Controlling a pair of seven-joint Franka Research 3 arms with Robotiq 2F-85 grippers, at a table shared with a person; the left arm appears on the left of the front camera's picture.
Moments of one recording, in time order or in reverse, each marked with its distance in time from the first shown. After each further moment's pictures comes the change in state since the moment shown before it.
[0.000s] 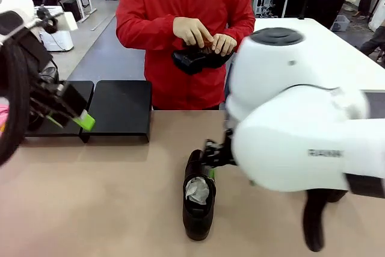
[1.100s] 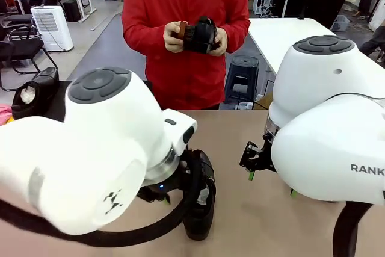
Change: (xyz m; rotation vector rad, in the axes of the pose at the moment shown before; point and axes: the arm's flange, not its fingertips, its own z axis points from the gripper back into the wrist) left arm -0.013 -0.141 -0.218 0.078 0.051 0.421; right arm 0.008 -0.050 -0.010 -0.068 -0.014 -0.187
